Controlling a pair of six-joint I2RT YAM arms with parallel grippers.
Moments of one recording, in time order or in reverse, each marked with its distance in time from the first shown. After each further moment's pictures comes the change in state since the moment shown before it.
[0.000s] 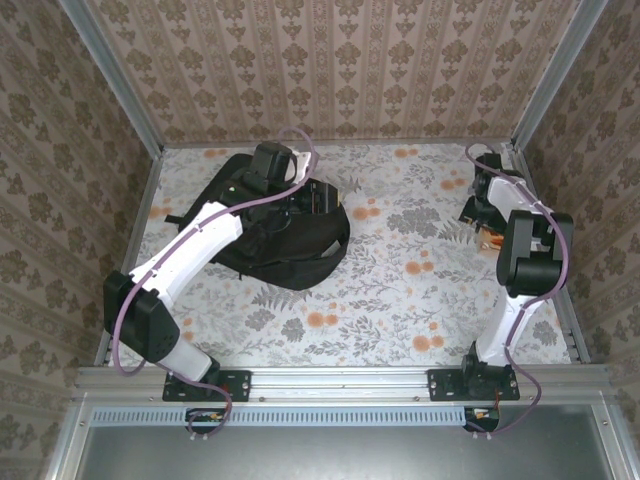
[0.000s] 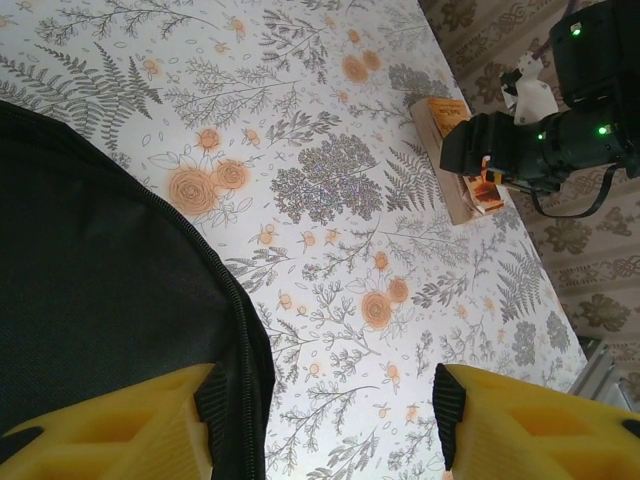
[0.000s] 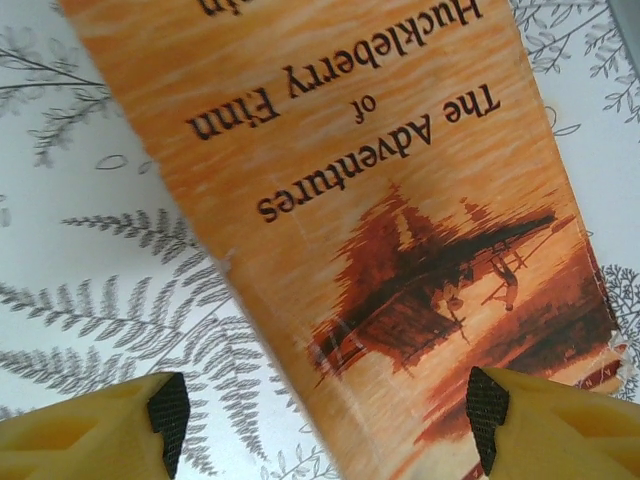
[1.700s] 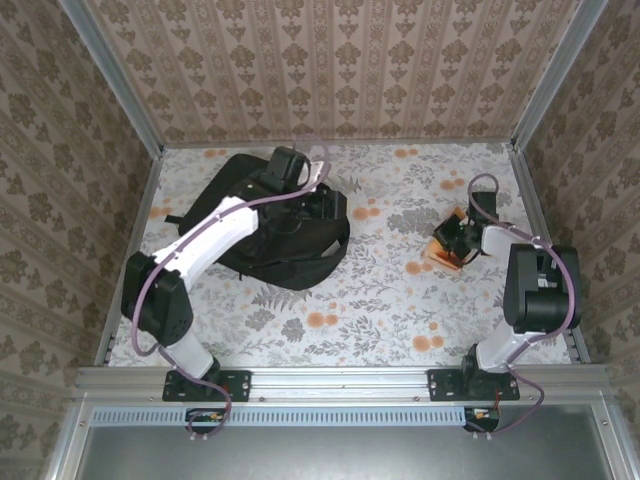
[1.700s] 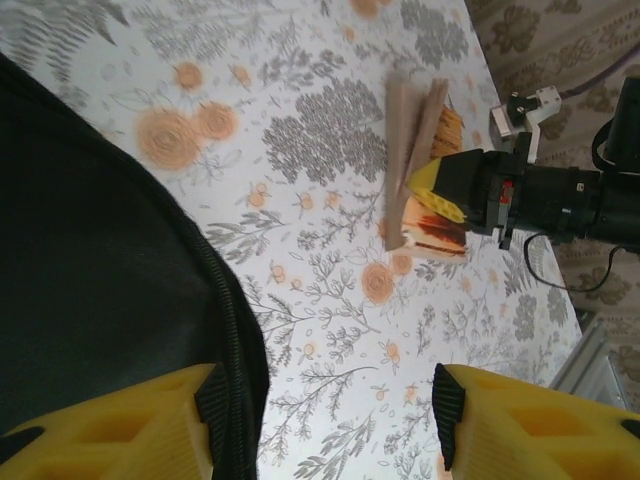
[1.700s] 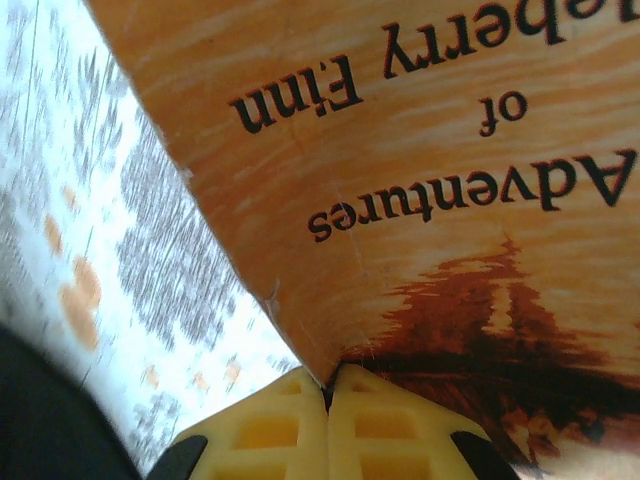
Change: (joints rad) left arm -0.023 0.145 0.025 0.008 0.073 -0.022; right arm 0.083 -0.306 -0.596 0.610 -0.664 0.457
